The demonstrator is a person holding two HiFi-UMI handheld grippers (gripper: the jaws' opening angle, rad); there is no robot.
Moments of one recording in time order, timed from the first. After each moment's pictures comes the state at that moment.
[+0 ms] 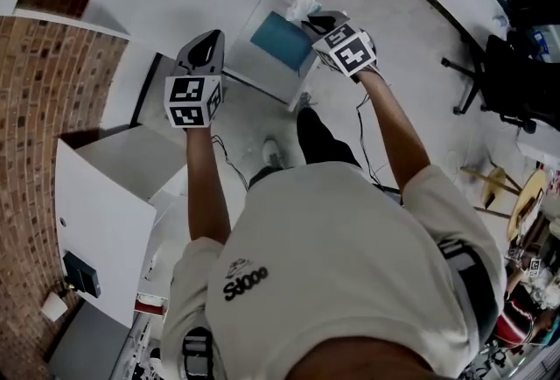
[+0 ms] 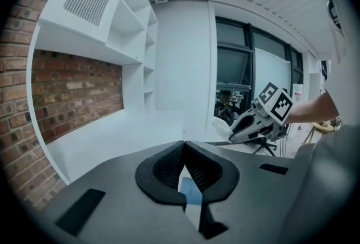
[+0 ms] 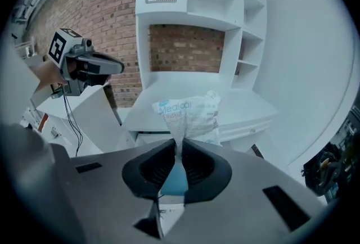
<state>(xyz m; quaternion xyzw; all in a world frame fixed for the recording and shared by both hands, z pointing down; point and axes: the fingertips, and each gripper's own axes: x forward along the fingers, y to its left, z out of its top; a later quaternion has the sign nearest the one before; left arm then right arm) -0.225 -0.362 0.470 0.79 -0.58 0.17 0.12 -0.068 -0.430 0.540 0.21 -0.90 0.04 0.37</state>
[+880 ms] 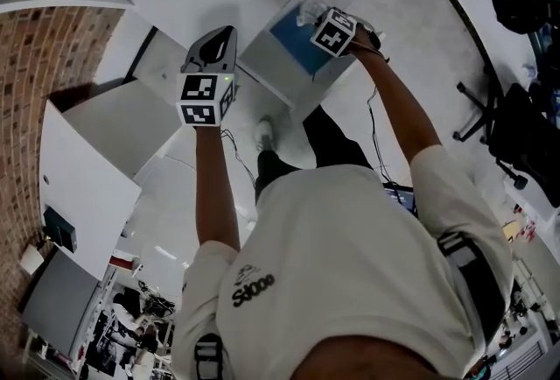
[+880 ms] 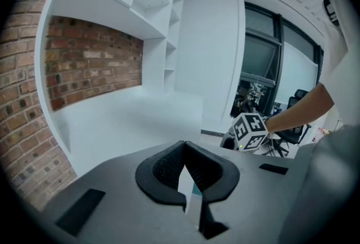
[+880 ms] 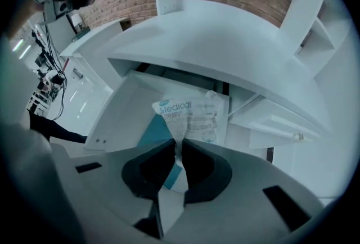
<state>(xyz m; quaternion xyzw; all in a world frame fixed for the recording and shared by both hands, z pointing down) -0.273 -0.418 0.562 0.72 -0.63 0.18 0.21 -0.125 -0.511 0.750 0.00 -0.81 -0.03 0.59</state>
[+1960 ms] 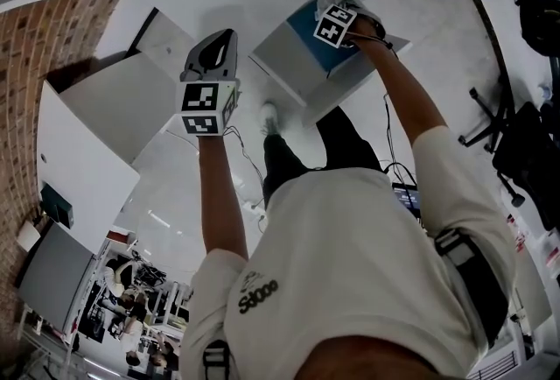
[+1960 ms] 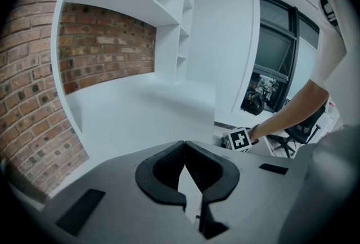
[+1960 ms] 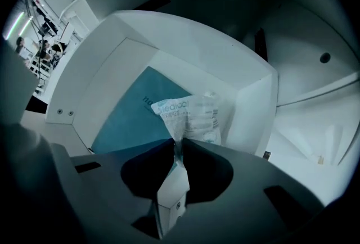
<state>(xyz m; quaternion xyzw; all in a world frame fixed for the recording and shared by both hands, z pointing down) -0.308 -0.405 0.613 0.67 -0.66 0.21 0.26 -0.127 -0.537 0.890 -0.06 -0.72 -0.11 0.69</state>
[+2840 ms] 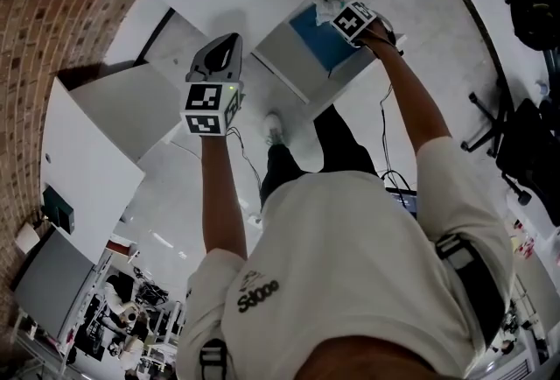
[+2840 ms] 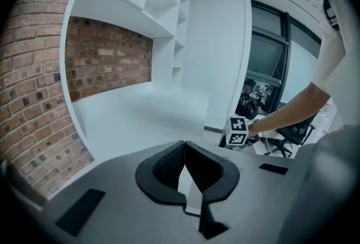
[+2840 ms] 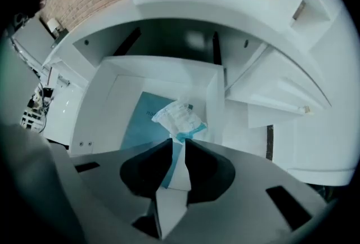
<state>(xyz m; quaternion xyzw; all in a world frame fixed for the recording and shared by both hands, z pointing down) -0.291 -0.364 0.570 0.69 -0.66 0.19 0.23 -0.110 -0.536 0.812 0.05 -0.77 0.02 0.64</state>
